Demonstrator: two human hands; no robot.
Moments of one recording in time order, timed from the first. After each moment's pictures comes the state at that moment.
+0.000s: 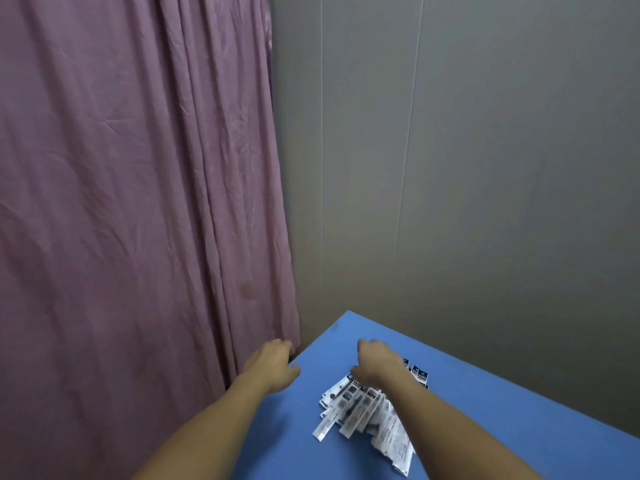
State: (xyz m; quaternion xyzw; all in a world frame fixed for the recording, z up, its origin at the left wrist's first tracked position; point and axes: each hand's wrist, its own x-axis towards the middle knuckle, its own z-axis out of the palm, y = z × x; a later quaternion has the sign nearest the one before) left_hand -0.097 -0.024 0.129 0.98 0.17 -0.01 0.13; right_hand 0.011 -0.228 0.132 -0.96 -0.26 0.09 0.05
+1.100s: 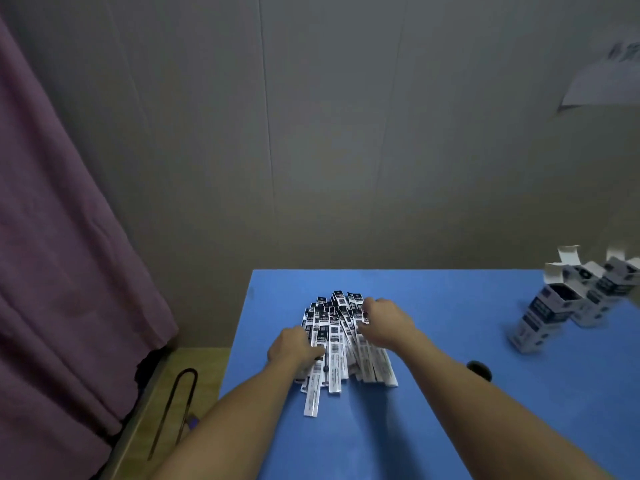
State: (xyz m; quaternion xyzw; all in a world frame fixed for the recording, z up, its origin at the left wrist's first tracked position) left_hand 0.035 -0.053 0.024 0.97 -0.03 -0.17 0.18; right_hand 0.000 -0.248 0.084 -0.99 0.07 0.05 0.10
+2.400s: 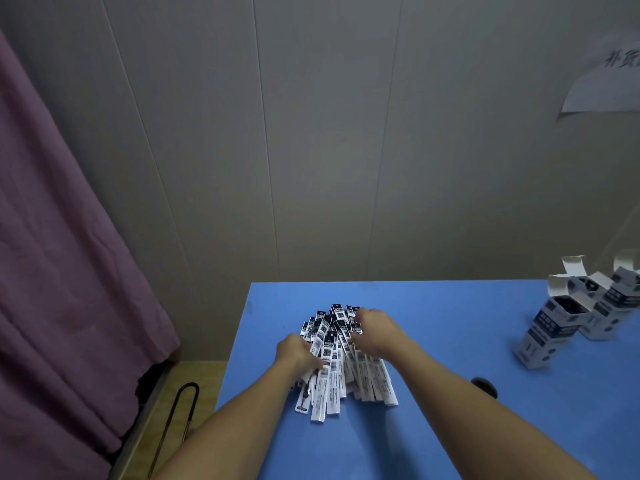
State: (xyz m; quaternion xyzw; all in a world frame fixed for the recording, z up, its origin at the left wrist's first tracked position) left_hand 0.049 -0.068 0.026 0.90 0.05 -0.19 0.38; right_hand 0.023 -0.253 0.075 -0.98 0.06 0.07 0.15
